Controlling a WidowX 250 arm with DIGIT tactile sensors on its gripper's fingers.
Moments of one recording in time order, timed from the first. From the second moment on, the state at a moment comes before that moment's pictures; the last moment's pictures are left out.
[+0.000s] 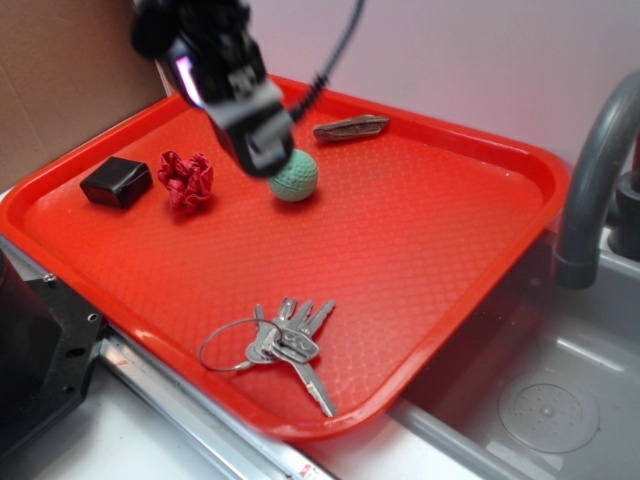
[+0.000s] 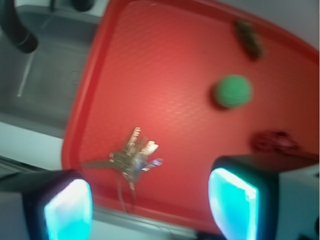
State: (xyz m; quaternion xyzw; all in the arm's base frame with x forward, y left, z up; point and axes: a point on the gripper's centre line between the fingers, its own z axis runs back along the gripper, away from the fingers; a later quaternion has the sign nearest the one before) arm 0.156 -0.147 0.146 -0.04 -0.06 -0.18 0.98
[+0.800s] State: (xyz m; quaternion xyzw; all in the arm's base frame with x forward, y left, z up) arm 0.090 -0.162 0.121 -0.03 0.03 -0.22 0.97
